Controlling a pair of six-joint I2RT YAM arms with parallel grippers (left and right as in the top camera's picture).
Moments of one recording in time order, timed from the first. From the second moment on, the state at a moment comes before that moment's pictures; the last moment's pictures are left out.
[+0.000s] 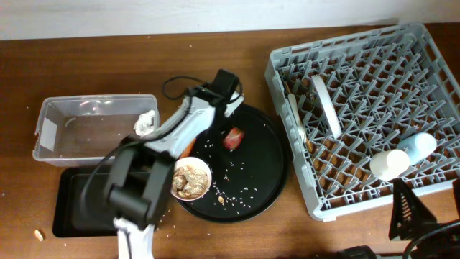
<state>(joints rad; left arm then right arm) -0.48 2.07 1.56 -0.84 -0.07 0.16 0.17 0.58 1.60 -1.26 0.10 0.24</state>
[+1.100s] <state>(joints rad) -0.38 2.03 1.37 -0.78 -0.13 -0.13 0.17 0.58 1.60 -1.26 0.10 0.24</state>
